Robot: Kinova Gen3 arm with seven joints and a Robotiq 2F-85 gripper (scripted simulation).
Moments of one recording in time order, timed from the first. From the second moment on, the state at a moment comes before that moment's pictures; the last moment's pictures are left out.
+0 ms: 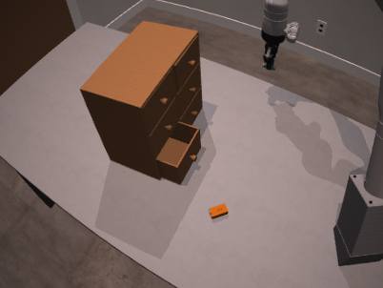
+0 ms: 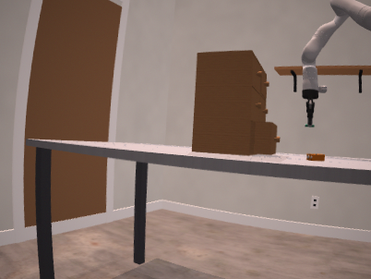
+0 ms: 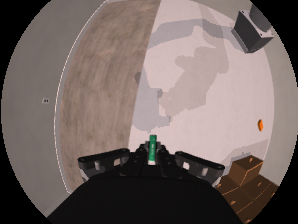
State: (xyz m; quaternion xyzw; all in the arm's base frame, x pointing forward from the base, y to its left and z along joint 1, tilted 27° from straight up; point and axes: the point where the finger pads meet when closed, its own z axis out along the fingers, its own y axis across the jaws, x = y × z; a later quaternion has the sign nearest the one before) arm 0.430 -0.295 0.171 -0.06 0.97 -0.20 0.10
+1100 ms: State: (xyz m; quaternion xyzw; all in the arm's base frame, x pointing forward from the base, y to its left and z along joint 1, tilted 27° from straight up) arm 0.417 -0.275 0.231 -0.06 0.97 -0.21 0.11
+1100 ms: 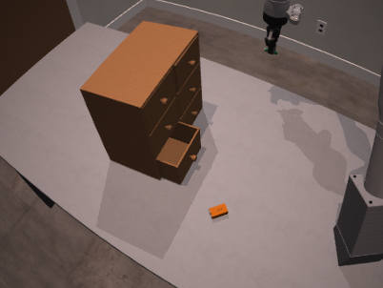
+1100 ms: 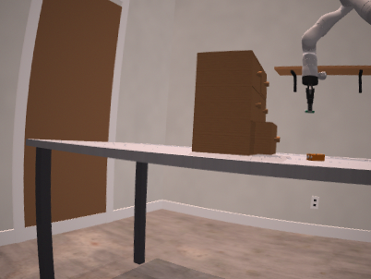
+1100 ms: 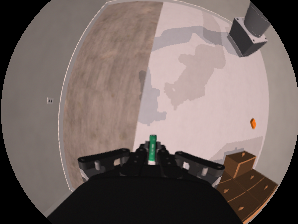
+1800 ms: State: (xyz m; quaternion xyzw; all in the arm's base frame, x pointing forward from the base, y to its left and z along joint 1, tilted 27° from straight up) arm 0.416 -0.277 0.232 -0.06 0.97 -0.21 0.11
